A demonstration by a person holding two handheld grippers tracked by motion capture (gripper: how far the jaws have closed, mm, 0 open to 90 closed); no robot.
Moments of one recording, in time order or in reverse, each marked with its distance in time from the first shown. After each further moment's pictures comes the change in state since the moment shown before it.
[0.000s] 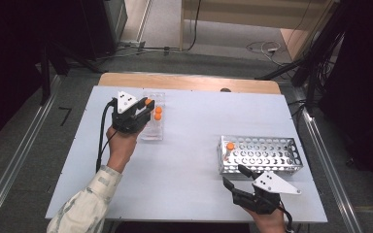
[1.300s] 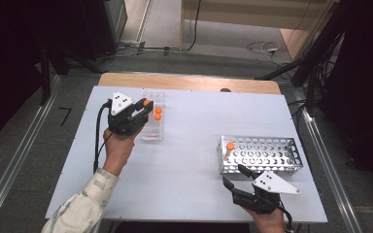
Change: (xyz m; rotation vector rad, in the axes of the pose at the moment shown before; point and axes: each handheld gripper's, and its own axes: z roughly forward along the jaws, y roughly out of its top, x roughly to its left) left arm 0.001 0.004 -0.014 -0.016 -0.030 -0.029; right arm 0.000 0.000 0.000 0.003 -0.001 0.001
